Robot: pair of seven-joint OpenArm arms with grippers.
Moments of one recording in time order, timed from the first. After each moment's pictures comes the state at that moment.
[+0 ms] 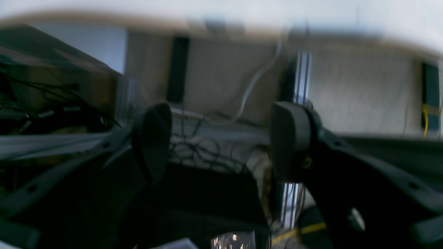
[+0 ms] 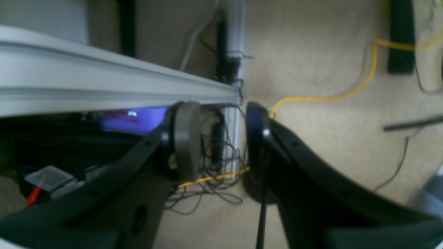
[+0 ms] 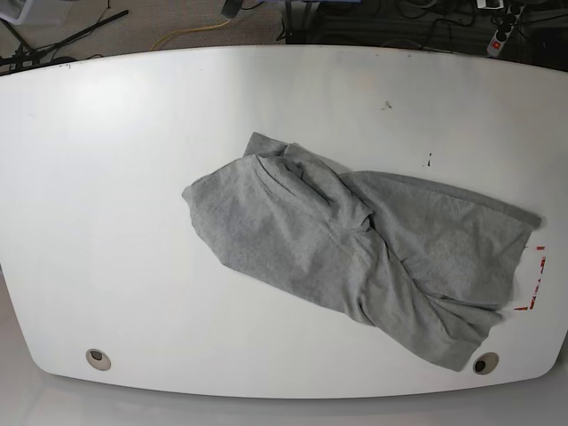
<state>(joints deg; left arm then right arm) 69.3 -7.6 -18.3 105.5 -14.8 -7.9 -3.3 -66.5 7.8 10.3 99.1 16.3 24.5 -3.3</state>
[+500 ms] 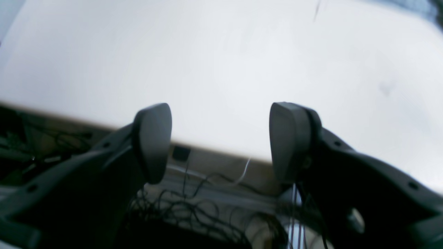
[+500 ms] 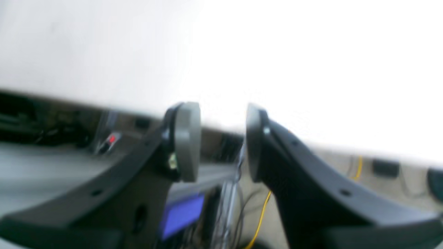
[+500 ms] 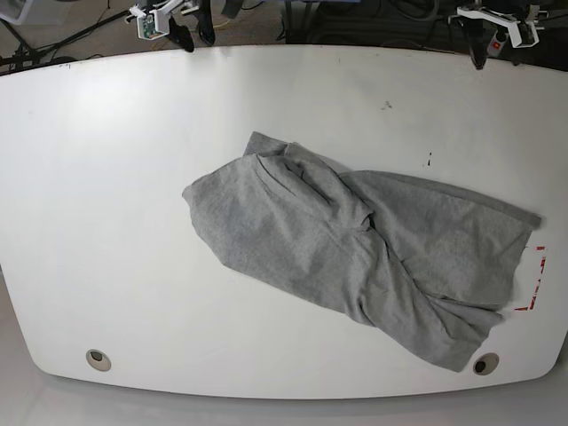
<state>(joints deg) 62.3 -7.8 -25.2 111.7 -21.2 -8.2 -3.3 -57.8 7.6 9.9 110.6 16.5 24.7 -3.6</state>
